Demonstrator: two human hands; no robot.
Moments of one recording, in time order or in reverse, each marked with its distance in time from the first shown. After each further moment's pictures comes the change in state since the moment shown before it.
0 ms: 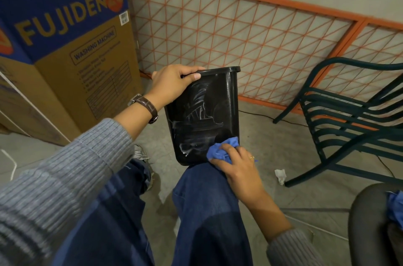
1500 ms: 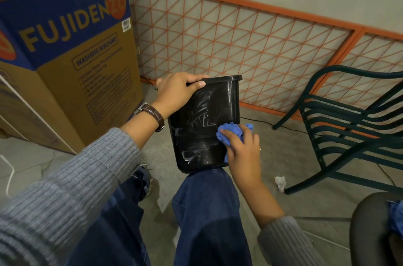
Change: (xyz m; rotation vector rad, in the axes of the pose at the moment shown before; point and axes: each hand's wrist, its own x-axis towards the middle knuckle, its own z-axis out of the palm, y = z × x) left_hand 0.004 0.006 0.007 0.083 0.030 0.013; right_hand 0.051 0.005 -0.007 0.155 0.211 0.359
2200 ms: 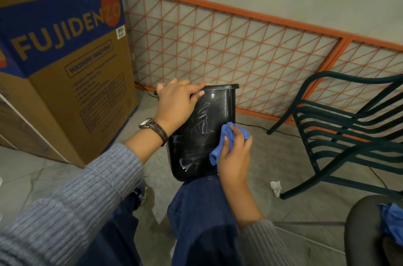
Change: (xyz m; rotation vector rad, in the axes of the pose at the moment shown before) left_hand -0.009 0.004 0.016 0.273 0.166 0.200; right_hand 0.012 -0.022 0.018 0.208 0.175 0.384
